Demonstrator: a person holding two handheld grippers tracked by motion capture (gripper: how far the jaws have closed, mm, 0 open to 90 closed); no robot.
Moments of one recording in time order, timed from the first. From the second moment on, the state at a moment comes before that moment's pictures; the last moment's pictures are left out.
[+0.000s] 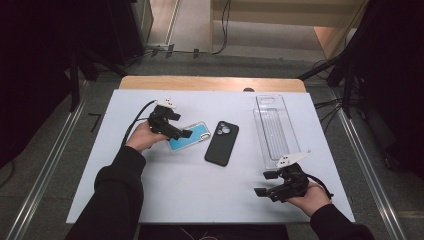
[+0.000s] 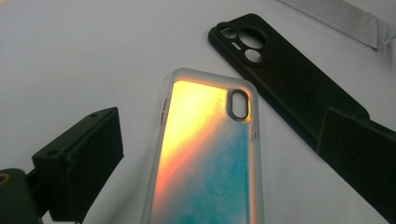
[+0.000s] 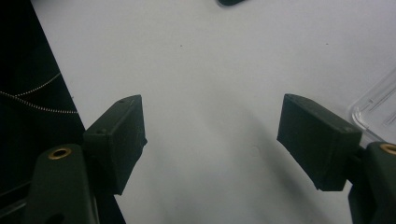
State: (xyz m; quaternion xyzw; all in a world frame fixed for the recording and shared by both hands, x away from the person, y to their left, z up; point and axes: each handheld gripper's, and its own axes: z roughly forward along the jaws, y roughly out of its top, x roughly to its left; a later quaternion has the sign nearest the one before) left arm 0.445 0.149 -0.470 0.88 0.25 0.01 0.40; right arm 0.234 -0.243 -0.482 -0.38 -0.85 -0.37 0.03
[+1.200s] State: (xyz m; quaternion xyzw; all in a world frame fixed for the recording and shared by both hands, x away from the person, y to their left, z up) left arm 0.438 0.138 -0.507 0.90 0.22 0.03 0.37; right arm 0.234 -0.243 -0.483 -0.38 -0.85 -0.37 0.03
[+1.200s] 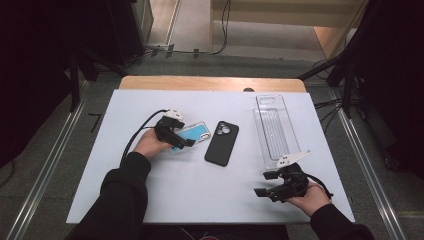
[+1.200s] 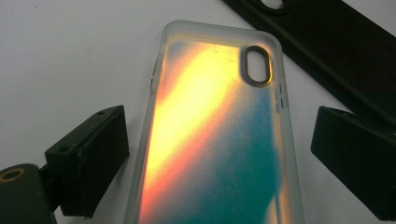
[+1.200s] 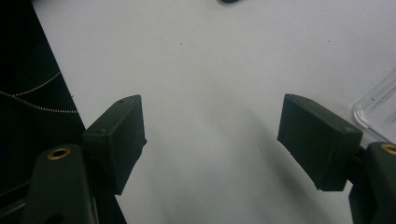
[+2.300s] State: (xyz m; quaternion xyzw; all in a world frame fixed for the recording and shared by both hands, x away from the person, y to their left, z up) left arm 0.425 0.135 -0.509 0.91 0.21 0.10 0.35; right arm 0.232 -0.243 -0.484 -0.38 -0.85 -0.36 0.03
